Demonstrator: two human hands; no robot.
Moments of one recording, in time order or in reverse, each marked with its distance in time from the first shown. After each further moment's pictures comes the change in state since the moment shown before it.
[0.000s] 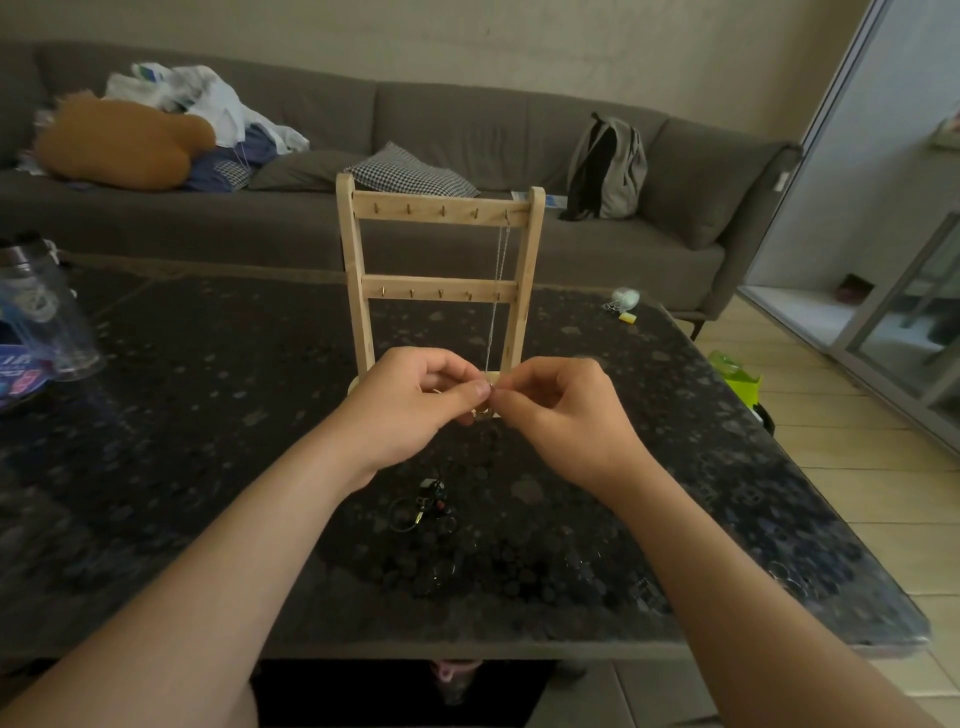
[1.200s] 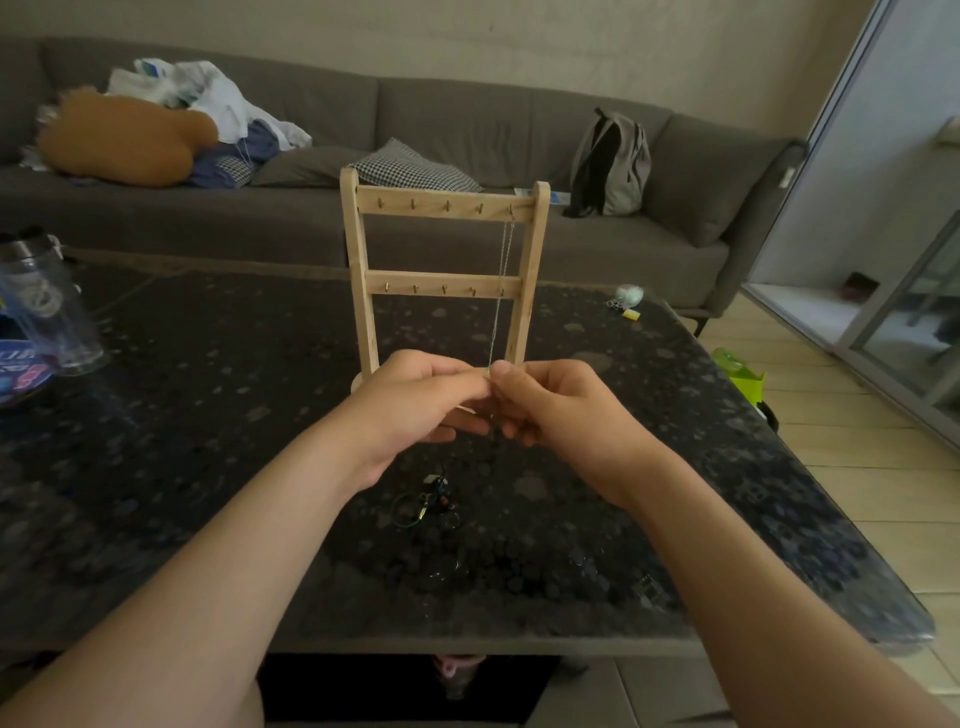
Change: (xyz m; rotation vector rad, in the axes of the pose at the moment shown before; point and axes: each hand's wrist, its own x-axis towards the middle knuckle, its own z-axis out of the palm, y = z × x) left_hand -0.004 0.011 0.000 -0.134 -0.114 -0.163; right_hand 0.001 -0.005 0.000 0.254 -0.219 0.144
